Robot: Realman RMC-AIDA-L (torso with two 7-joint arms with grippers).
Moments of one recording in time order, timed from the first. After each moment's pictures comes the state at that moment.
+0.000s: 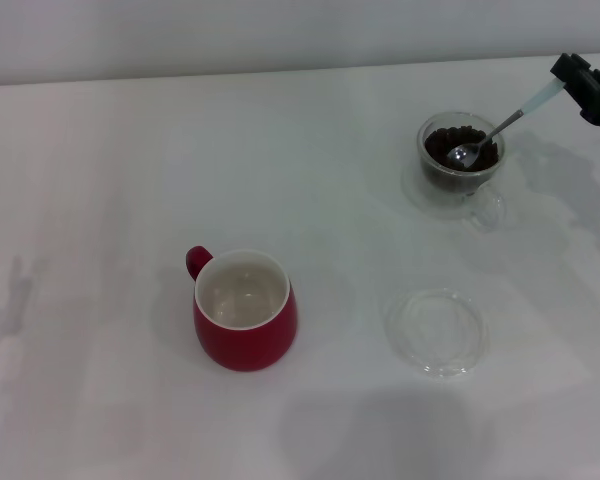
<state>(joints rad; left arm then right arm) -0.20 -2.08 2.79 0.23 -1.28 1.42 -0.25 0.52 1.99 -2.64 0.26 0.84 -1.39 1.13</state>
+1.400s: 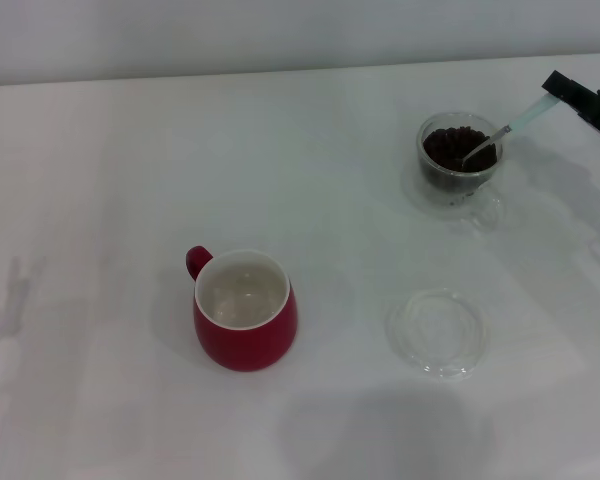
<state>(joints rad) -0.20 -2.08 2.79 0.22 -1.28 1.42 -0.25 0.53 1.99 -2.70 0.27 0.82 -1.32 1.46</state>
